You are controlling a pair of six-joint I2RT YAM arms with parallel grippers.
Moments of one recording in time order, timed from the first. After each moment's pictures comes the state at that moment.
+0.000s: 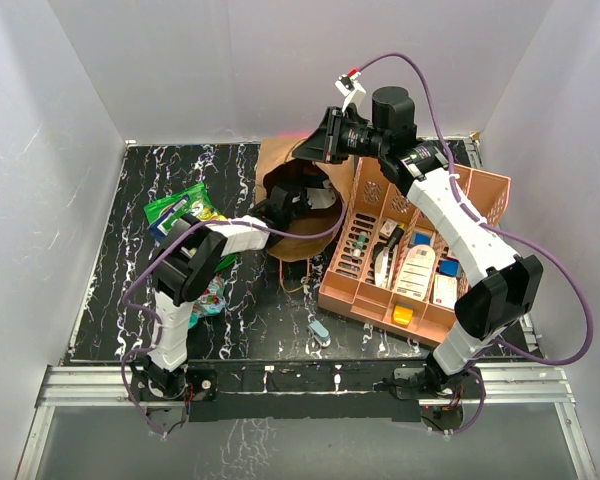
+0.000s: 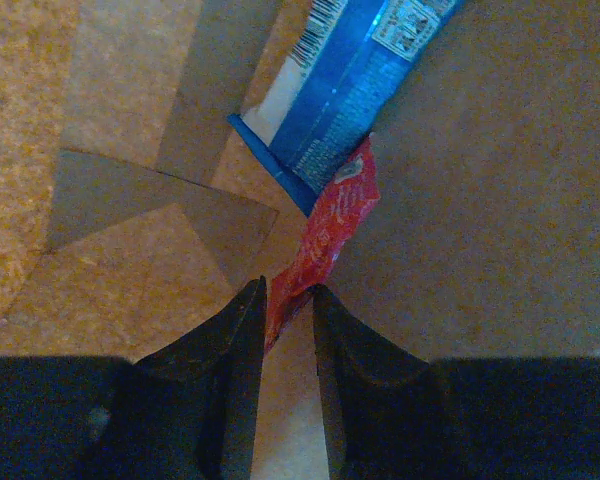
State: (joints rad) left arm -0.64 2.07 1.27 0.40 -0.26 0.90; right arm 0.43 1.64 1.75 -0.32 -0.68 0.59
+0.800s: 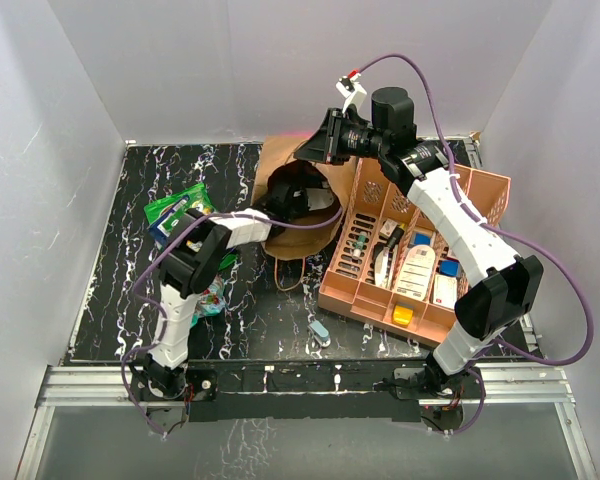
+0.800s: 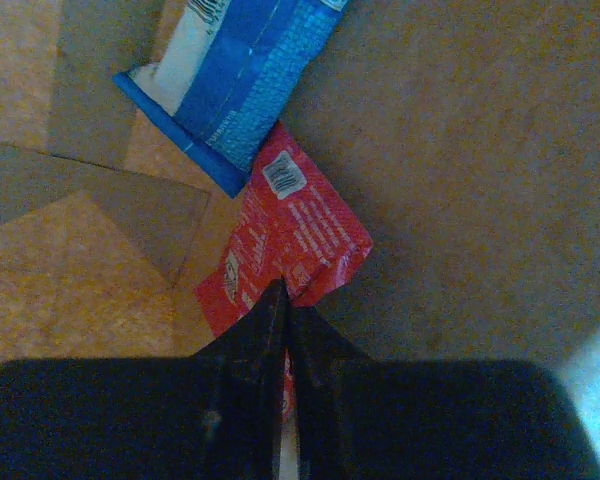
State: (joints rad) left arm -0.60 2.19 1.42 0.25 -0.18 0.89; right arm 0.43 1.64 1.76 -0.36 -0.65 0.57
